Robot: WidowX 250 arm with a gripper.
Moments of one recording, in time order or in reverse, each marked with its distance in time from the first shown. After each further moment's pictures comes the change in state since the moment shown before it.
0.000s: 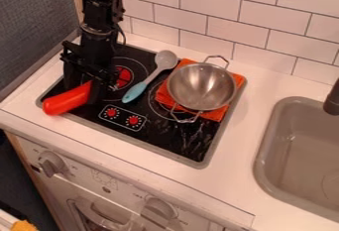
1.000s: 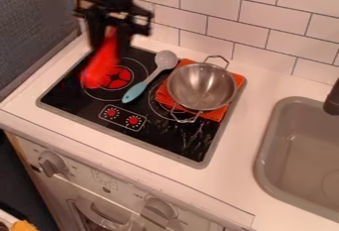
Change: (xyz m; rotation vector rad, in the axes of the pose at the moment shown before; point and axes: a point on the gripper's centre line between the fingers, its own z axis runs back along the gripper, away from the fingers) arm 0.007 -0.040 0.101 -0.103 -0.144 0.256
